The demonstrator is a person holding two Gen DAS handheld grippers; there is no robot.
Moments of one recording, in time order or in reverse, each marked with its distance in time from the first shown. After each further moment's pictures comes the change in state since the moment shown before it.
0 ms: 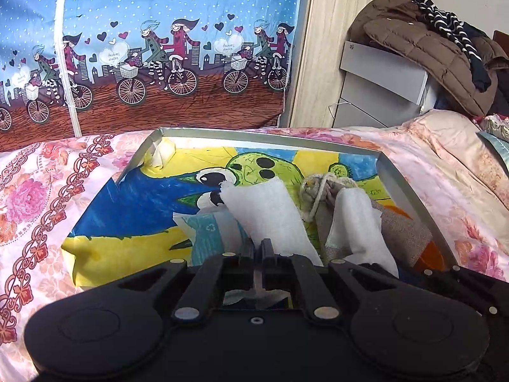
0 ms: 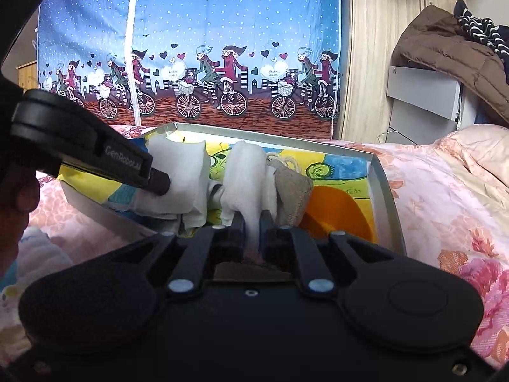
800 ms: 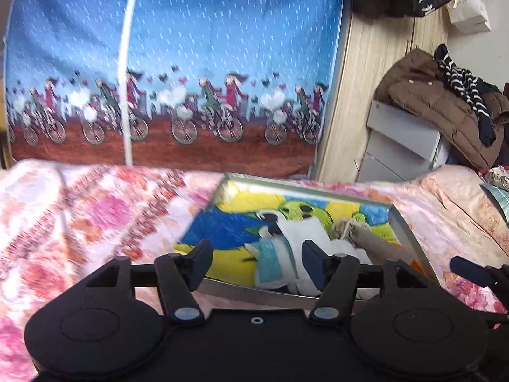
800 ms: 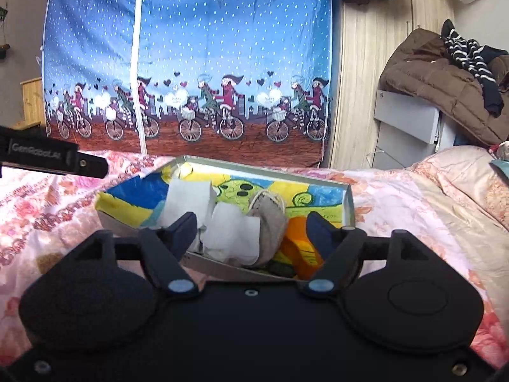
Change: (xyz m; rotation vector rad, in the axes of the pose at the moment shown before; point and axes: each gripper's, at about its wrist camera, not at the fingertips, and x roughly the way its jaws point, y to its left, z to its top) left arm -0.134 0.033 -0.014 -0.075 -0.206 0.114; right arm -0.106 -0.001 0.035 0.015 -0.074 -0.017
